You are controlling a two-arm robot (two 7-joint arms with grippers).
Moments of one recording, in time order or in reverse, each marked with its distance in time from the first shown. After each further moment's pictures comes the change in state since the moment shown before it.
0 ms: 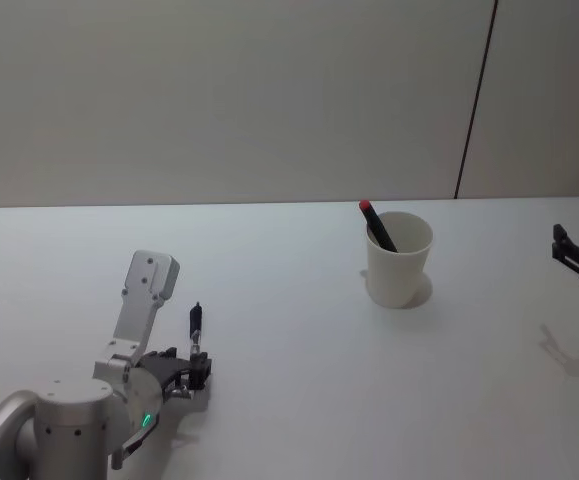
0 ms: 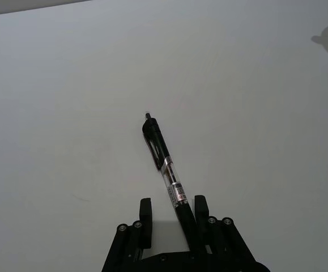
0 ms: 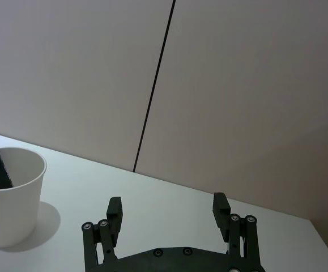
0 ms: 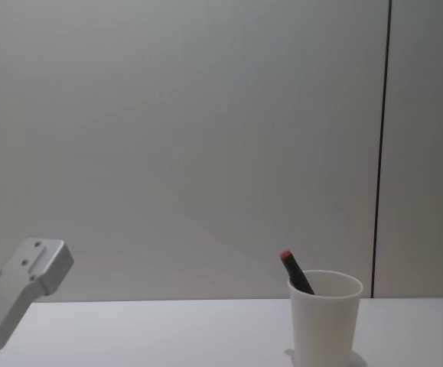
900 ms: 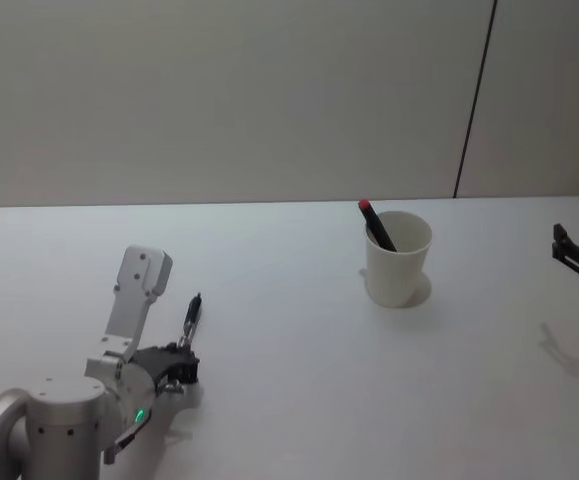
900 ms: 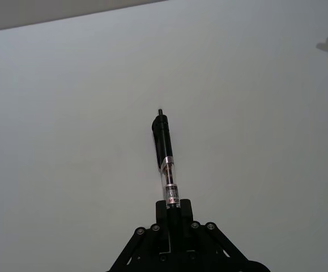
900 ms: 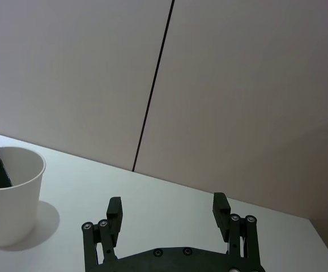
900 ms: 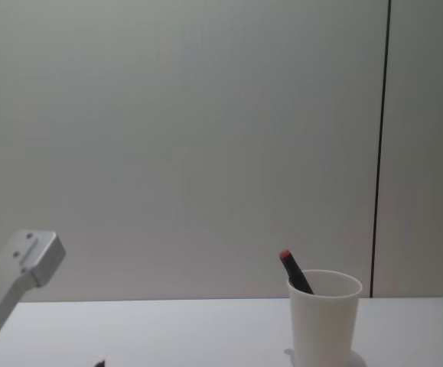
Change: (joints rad) left arm 0.004 0.005 -0.017 -0.005 0.029 -0.017 -0.012; right arm 0.000 0.000 0.000 0.000 0.000 0.000 0.000
